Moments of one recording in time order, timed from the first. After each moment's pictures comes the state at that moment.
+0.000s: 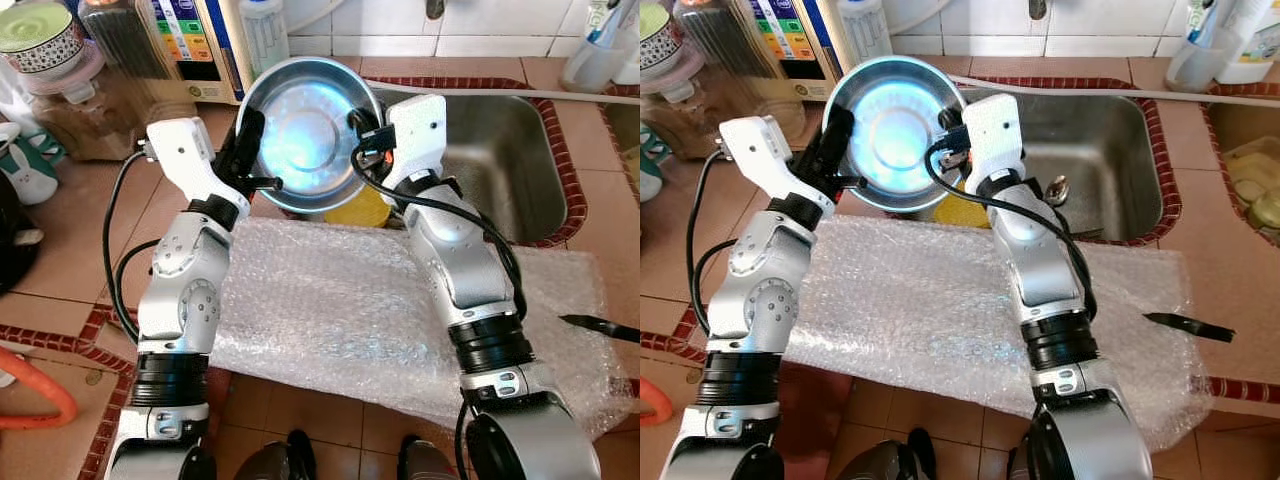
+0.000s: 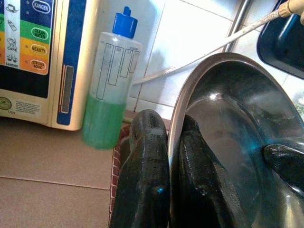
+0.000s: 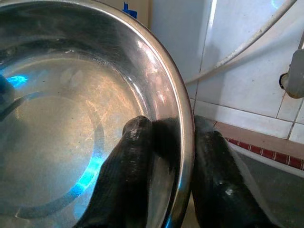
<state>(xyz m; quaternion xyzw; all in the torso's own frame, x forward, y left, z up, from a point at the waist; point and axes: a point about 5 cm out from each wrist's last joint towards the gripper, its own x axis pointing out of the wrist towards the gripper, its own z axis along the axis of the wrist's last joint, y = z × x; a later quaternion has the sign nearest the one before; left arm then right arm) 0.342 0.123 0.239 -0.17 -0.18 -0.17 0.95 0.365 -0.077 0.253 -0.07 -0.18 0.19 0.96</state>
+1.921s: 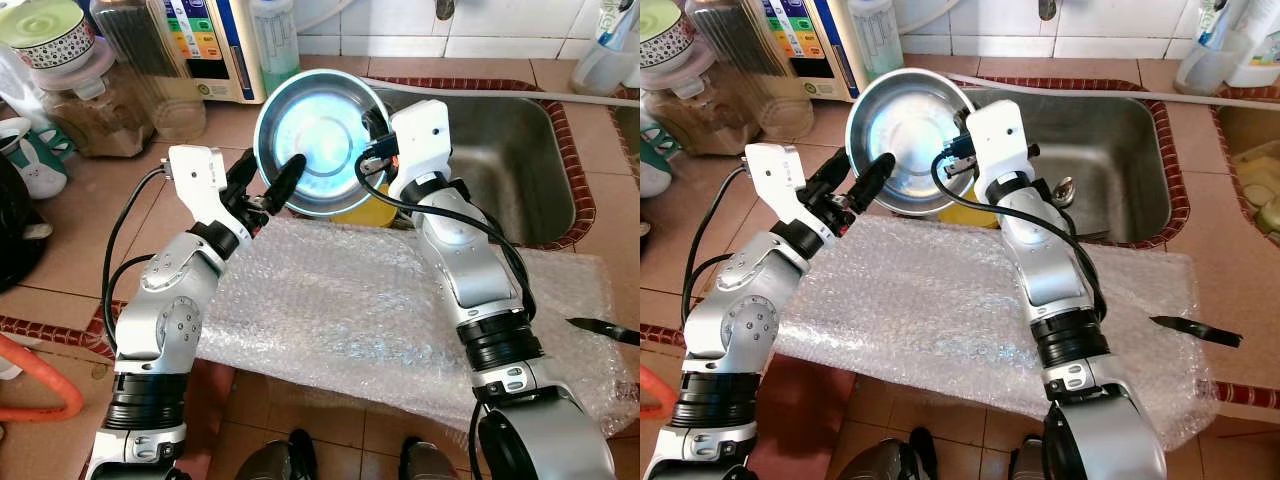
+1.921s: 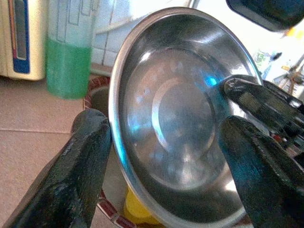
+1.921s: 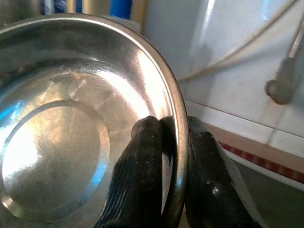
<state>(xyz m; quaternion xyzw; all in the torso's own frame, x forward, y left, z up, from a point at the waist) 0.327 0.121 0.215 -0.15 -0.09 -0.29 0.94 0.372 -0.095 0.245 -0.13 -0.19 0.14 0.96</state>
